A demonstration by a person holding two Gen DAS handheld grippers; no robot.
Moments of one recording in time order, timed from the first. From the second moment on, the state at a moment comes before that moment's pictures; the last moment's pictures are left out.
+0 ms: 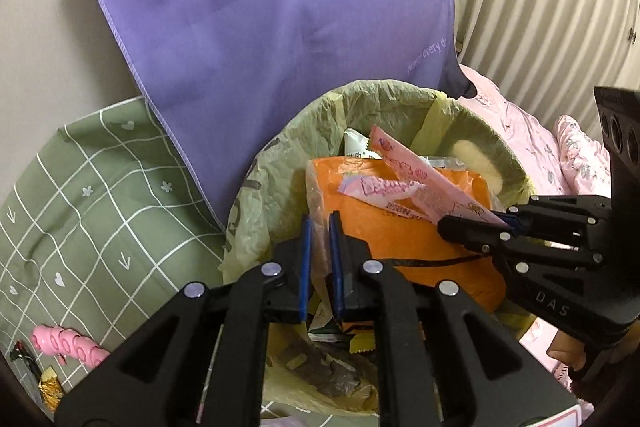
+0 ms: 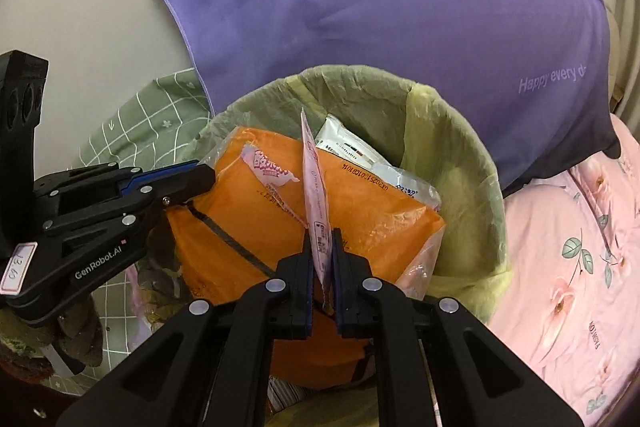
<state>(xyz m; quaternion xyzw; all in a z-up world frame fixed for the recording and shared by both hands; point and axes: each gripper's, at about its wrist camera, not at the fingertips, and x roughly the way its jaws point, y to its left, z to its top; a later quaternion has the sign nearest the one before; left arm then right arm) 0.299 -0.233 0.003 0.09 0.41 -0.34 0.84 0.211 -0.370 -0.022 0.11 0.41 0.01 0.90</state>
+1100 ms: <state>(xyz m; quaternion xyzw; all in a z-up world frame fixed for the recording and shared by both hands) 0.251 0.020 0.032 -0.02 0.37 -0.20 0.91 0.143 -0.272 0.045 0.09 0.26 0.16 0.95</state>
